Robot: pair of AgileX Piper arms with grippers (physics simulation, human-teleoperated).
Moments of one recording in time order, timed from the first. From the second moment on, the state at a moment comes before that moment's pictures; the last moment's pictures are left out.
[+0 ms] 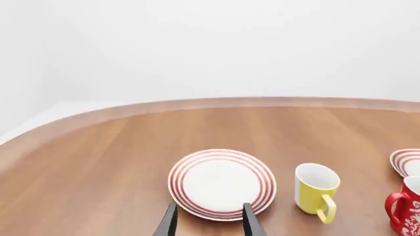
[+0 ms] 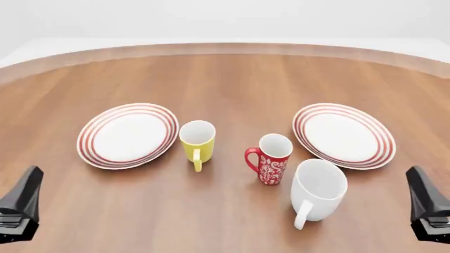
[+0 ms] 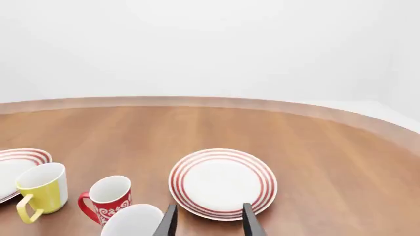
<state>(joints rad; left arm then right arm) 0.00 0.00 0.00 0.00 0.00 0.00 0.00 0.00 0.00 0.00</state>
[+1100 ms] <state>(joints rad) -0.11 0.10 -0.07 -0.03 0.06 0.01 0.01 0.00 -0.01 -0.03</state>
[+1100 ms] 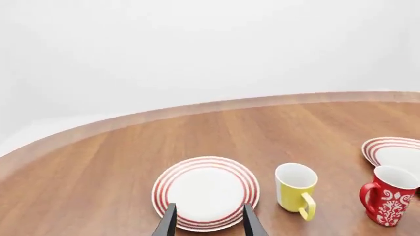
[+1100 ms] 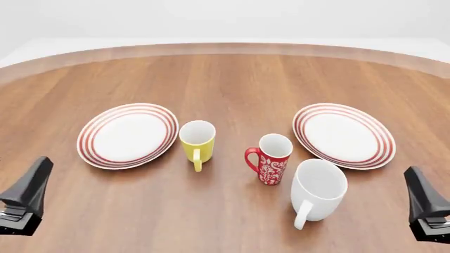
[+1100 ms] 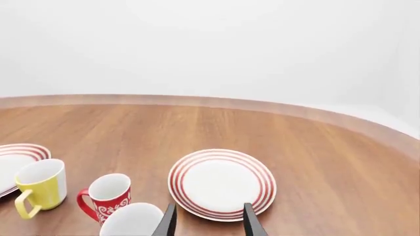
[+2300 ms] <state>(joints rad) -0.63 1.05 -0.52 -0.35 0.34 0.04 0.05 0.00 -0.02 -0.09</state>
